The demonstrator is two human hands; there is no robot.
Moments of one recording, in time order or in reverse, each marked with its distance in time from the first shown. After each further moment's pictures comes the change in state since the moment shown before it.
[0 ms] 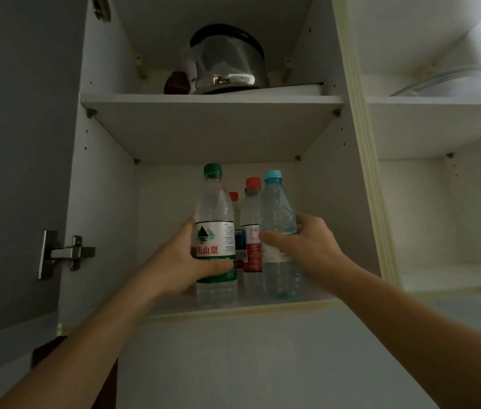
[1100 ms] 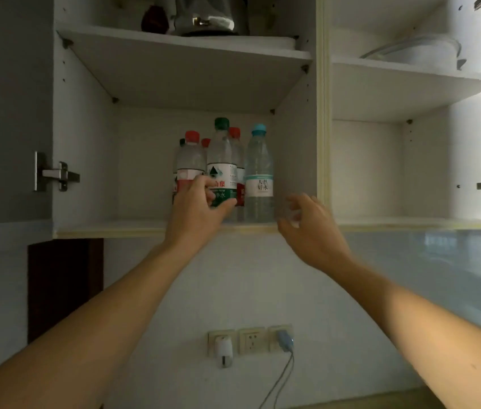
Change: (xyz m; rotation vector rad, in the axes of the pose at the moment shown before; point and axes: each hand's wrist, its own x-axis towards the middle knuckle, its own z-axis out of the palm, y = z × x) left_hand -0.051 0.041 0.098 0.062 0.375 0.084; right_hand -0.116 0.025 -0.072 -0.580 0.060 -0.146
